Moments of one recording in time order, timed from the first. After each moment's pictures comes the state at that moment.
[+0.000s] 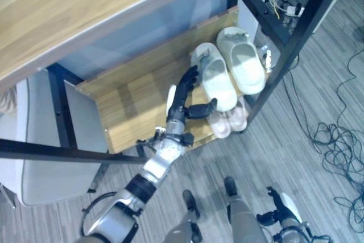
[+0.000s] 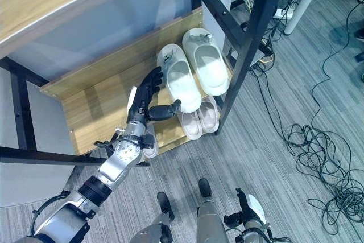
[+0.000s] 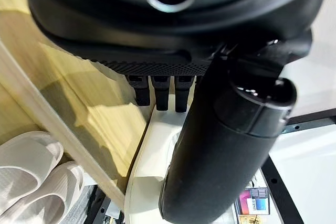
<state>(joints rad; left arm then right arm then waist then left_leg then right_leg) -0.59 0.25 -0.51 0.38 -0.27 -0.19 0.45 0.11 -0.40 0.26 0.75 -0.22 -0.07 -0.34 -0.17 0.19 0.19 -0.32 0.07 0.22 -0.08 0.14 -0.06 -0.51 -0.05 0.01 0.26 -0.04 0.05</state>
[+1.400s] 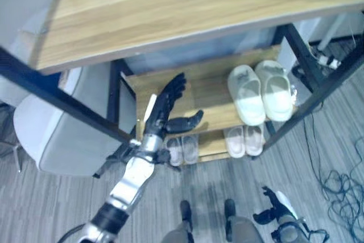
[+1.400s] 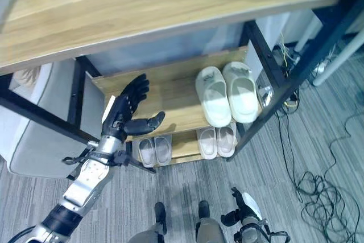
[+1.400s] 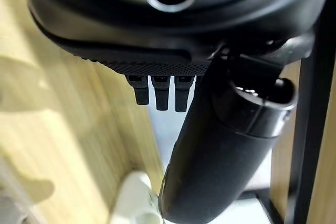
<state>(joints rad) -0.10 0.43 -0.32 -0.04 -0.36 -0.20 0.18 0.05 -0.38 0.27 0.83 -0.21 -0.06 -0.26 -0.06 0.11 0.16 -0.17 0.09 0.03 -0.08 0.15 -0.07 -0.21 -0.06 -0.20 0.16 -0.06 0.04</state>
